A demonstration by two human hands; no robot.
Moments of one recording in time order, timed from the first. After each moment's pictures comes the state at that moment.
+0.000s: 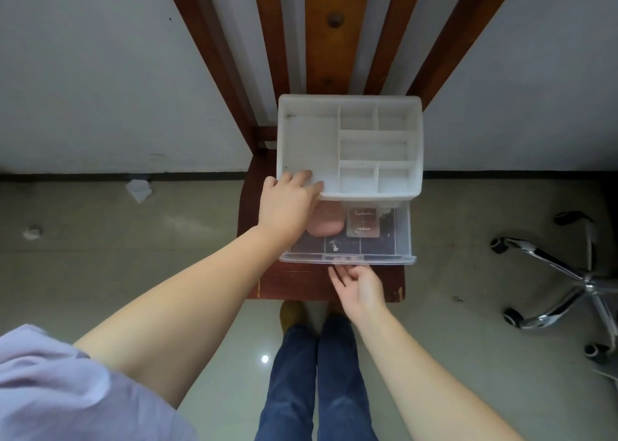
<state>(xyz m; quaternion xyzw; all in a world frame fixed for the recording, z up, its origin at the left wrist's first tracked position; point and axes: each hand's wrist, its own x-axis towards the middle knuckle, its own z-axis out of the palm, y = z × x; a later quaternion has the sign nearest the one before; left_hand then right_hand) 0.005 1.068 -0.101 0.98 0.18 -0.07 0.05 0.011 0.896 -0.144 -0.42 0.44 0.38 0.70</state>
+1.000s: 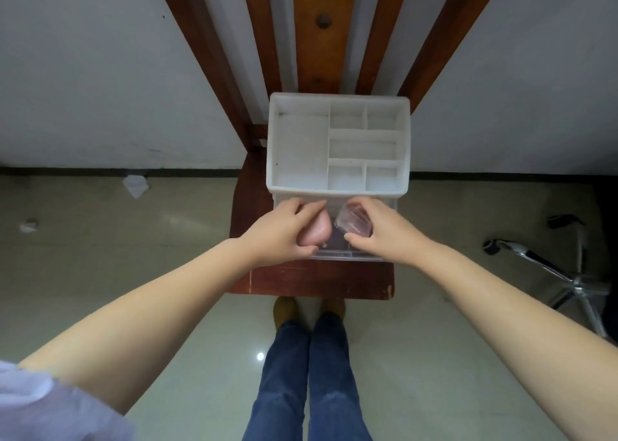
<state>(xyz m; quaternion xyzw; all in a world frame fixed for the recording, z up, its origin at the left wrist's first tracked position) -0.027 1.052 -0.098 0.94 0.11 -0.15 0.30 0.122 0.884 -0.084 -0.81 -0.40 0.39 0.18</state>
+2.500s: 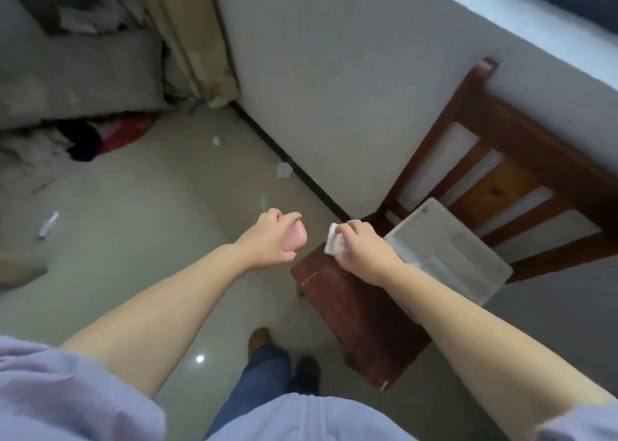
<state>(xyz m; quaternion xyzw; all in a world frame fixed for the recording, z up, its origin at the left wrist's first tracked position) -0.222 1.008 0.035 0.76 0.57 -0.01 0.30 -0.004 0.986 0.029 -0.59 -0.78 0.20 -0.01</state>
